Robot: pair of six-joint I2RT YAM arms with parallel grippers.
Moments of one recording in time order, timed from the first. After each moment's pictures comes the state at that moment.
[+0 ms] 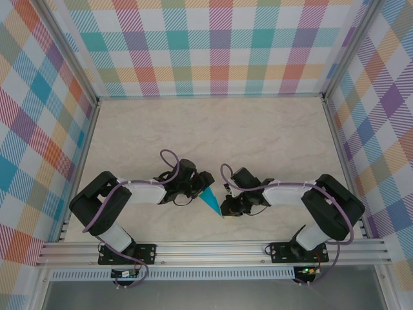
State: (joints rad) left arm -0.73 1.61 0.62 0.22 0.22 -1.25; right arm 0.79 1.51 0.57 -0.22 -0.56 0.70
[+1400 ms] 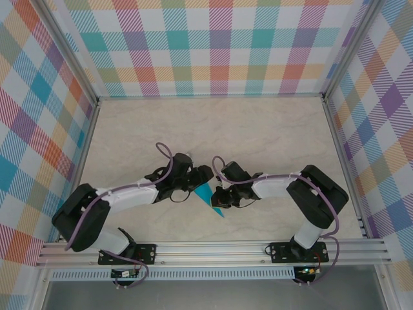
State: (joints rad) left arm -0.73 1.40 0.66 0.08 0.18 -1.11; right arm 0.81 1.68 0.71 -0.10 -0.51 0.82
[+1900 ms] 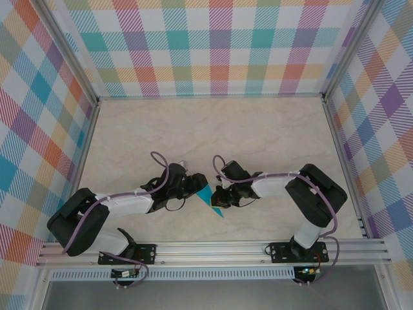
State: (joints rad) left arm -0.73 1.39 0.49 0.25 0.16 -1.12; right arm 0.80 1.70 0.72 -0.10 -0.54 0.85
